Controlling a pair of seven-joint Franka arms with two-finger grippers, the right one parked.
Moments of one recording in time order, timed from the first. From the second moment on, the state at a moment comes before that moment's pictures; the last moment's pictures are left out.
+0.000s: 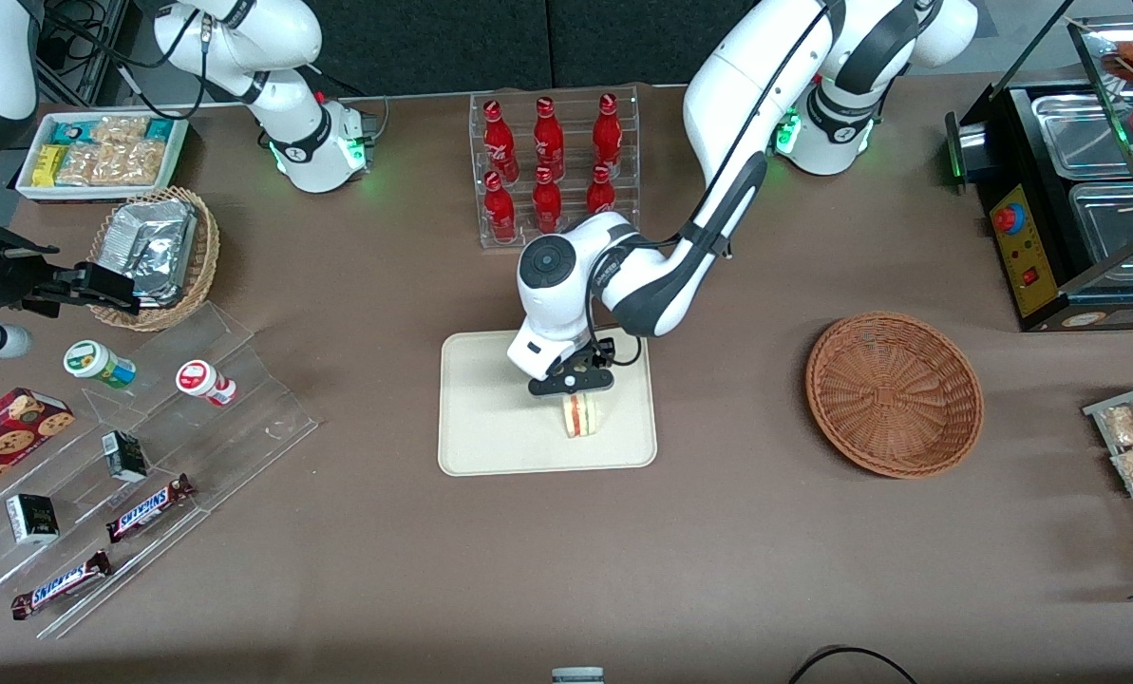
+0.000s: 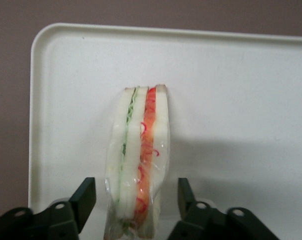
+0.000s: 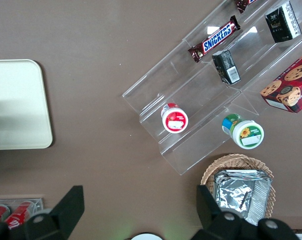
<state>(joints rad) -0.72 0.78 -0.13 -1.38 0.21 2.16 -1.06</state>
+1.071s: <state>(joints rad) -0.33 0.20 -0.11 -1.35 0.10 1.49 -0.76</state>
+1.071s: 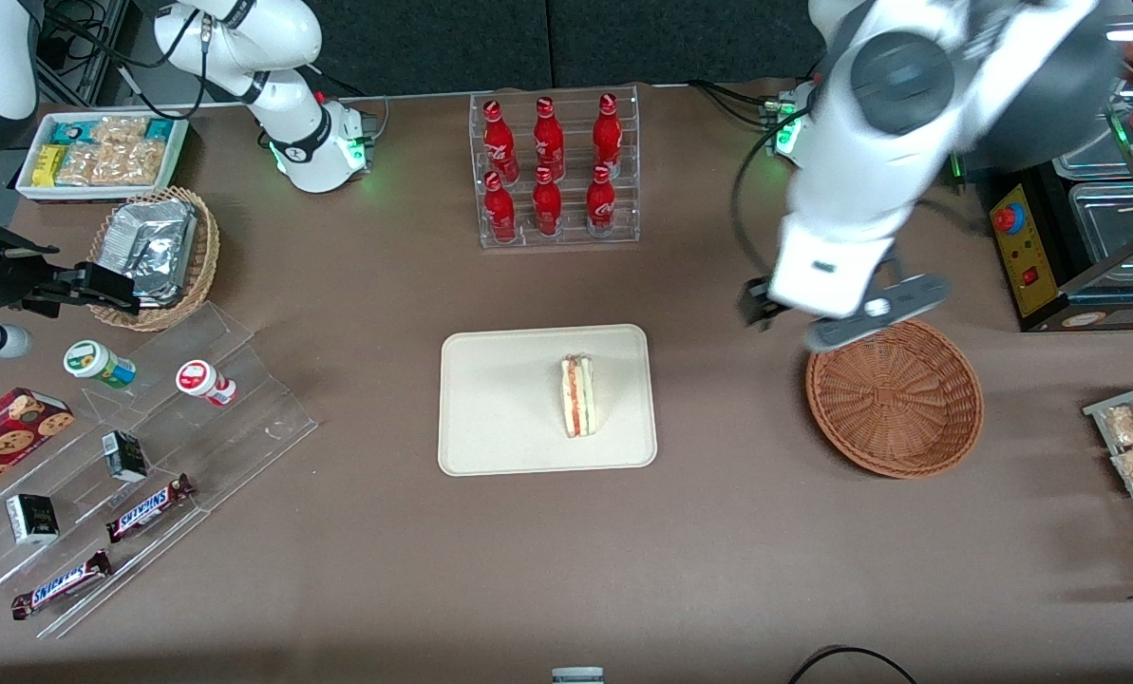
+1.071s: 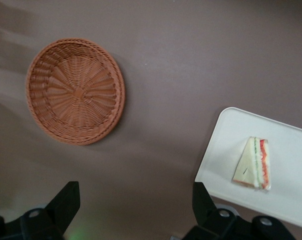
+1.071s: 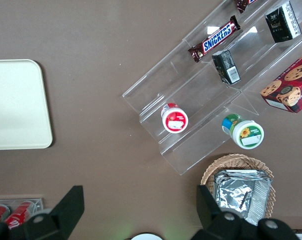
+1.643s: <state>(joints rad) -0.05 -0.04 -0.10 -1.54 0.00 1.45 -0.30</state>
